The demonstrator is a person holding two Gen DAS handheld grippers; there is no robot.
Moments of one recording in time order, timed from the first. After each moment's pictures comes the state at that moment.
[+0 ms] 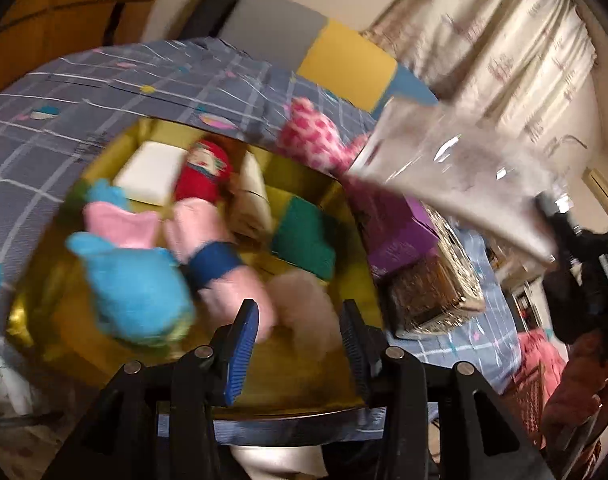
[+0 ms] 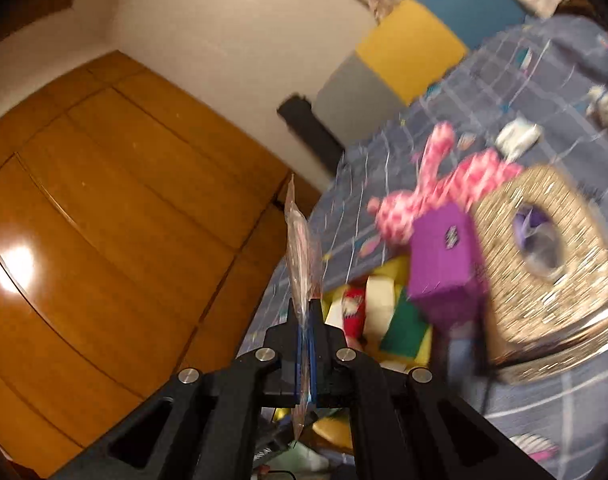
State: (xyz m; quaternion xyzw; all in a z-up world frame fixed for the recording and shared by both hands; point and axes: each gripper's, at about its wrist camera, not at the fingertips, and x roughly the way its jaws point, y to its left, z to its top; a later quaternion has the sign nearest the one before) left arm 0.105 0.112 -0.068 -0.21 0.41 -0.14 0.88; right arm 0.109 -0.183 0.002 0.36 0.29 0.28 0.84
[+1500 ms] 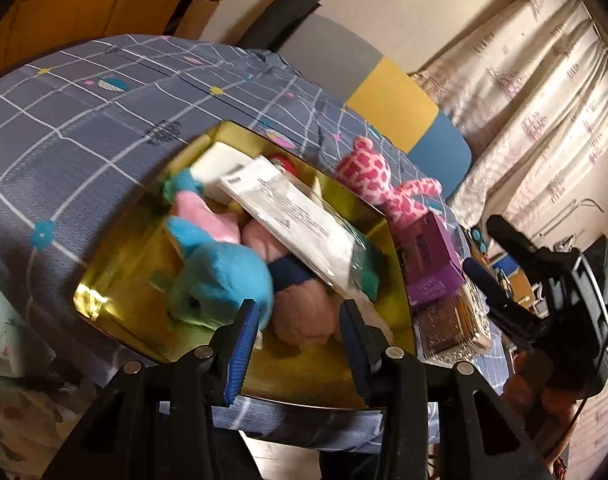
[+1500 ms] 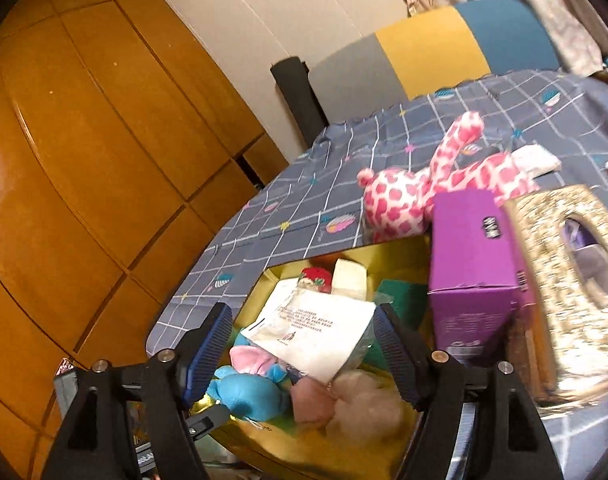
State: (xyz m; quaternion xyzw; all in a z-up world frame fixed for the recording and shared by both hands) left arm 0.090 0.160 -0.078 -0.28 0.40 -0.10 0.87; right arm 0.143 -0.099 -0.026 0.20 0.33 0.24 0.89
